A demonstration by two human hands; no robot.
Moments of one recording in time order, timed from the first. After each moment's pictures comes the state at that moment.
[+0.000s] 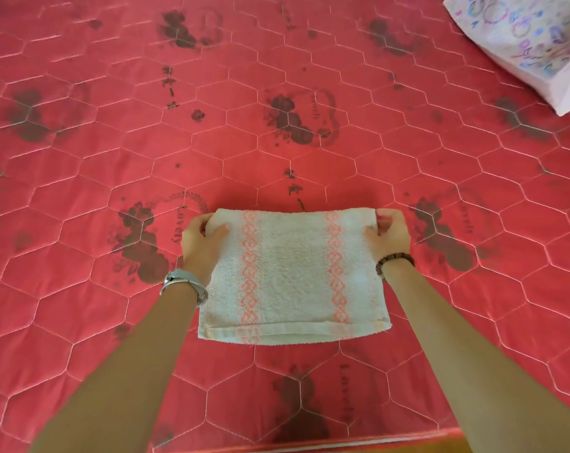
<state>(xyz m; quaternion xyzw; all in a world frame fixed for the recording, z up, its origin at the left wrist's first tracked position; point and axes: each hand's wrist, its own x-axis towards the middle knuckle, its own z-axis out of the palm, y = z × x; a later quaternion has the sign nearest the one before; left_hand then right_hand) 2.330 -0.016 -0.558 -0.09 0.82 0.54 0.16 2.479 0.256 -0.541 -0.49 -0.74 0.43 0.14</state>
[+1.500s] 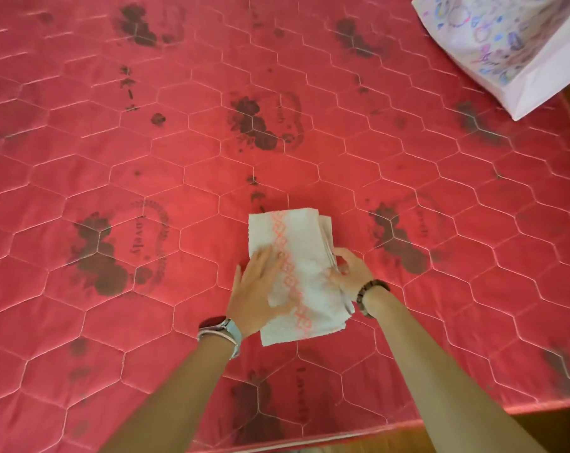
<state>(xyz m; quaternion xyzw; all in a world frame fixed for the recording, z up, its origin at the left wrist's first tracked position) 2.445 0.063 -0.550 0.33 0.85 0.25 0.32 2.523 0.262 -0.505 -0.41 -0.76 0.47 -0.19</state>
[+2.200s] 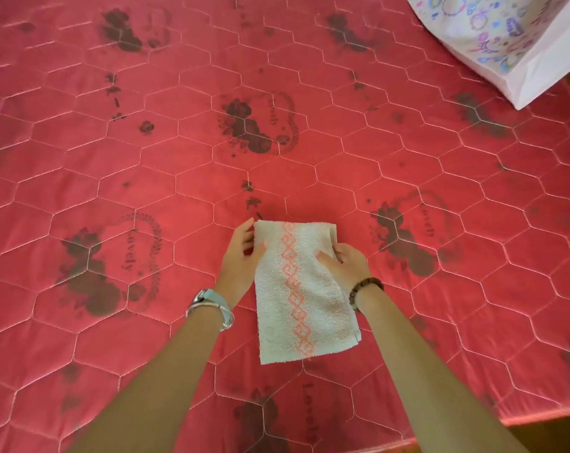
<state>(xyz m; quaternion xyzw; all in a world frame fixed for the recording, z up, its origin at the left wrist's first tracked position) 2.384 0.091 -0.558 0.08 0.76 0.56 0.31 2.498 0.259 -0.519 -0.47 -0.73 0.49 -0.09</state>
